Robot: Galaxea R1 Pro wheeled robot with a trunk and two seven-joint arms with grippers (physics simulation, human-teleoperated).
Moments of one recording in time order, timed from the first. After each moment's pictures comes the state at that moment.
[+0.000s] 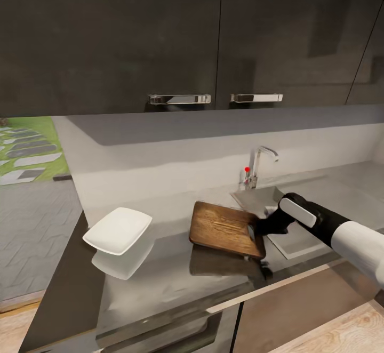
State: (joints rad) left arm 0.02 -0.06 0.01 -0.03 0.01 -0.02 0.00; right arm -1.17 -0.42 1.13 -0.69 -1.47 0.97 -0.23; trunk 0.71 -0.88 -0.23
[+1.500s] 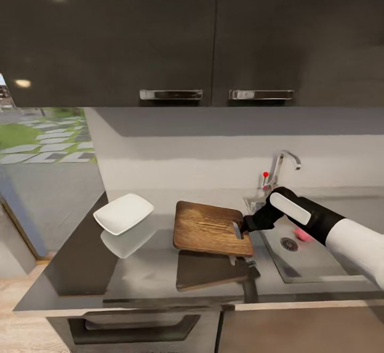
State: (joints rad) left arm 0.02 -0.08 0.01 -0.02 0.01 -0.01 0.00; right arm -1.17 -0.41 1.09 -0.85 -1.45 1.05 -0.24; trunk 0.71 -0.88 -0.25
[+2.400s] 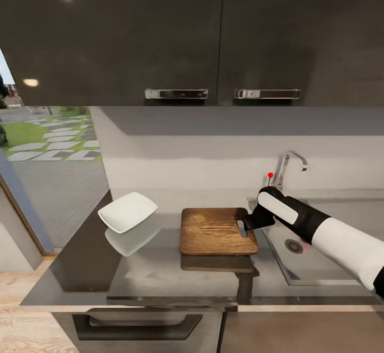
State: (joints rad) left arm 0.02 -0.08 0.01 -0.02 0.01 -0.01 0.00; right arm -1.17 -0.33 1.08 -0.85 -1.46 1.05 -0.59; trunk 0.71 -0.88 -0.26
